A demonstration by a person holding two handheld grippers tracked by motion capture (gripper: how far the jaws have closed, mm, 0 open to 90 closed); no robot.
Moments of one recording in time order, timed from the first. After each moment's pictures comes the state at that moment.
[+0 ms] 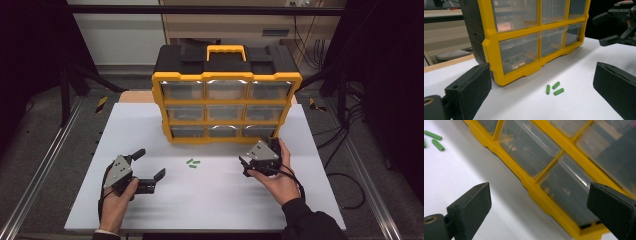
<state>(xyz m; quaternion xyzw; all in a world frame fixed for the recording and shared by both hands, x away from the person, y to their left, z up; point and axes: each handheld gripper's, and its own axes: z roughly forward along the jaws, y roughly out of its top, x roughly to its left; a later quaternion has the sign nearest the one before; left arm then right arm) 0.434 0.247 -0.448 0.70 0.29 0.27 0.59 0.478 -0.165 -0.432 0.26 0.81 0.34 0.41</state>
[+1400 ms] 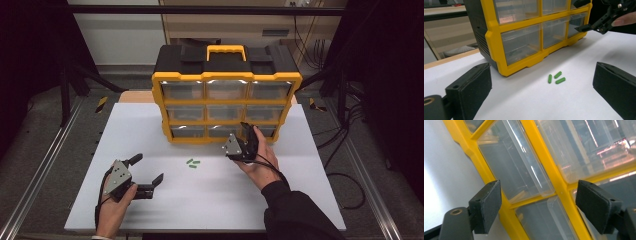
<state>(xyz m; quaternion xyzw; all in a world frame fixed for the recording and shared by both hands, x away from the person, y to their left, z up) 0.421 0.250 -0.451 0.72 0.29 0.29 0.56 0.512 -0.108 -0.429 0.16 0.81 0.22 0.52</state>
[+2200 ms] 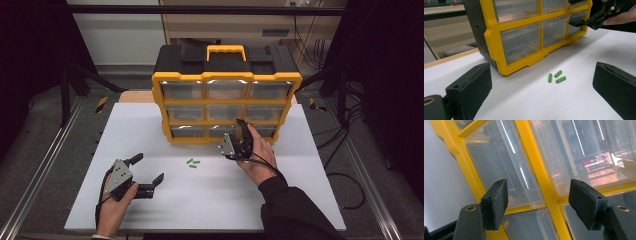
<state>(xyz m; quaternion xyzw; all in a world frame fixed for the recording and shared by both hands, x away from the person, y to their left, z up) 0.423 0.249 -0.452 0.72 0.29 0.29 0.56 0.520 -0.098 -0.431 0.12 0.80 0.18 0.57</state>
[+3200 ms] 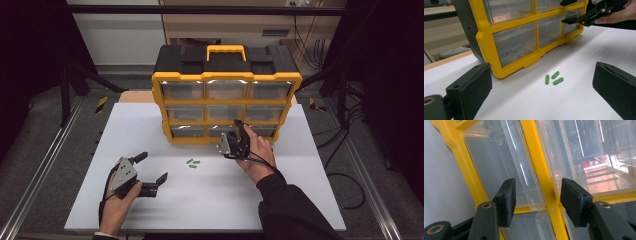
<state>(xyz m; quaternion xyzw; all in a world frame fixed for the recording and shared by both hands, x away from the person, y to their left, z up) 0.429 0.241 -0.452 0.73 0.27 0.28 0.55 0.527 -0.094 -0.432 0.09 0.80 0.14 0.57</state>
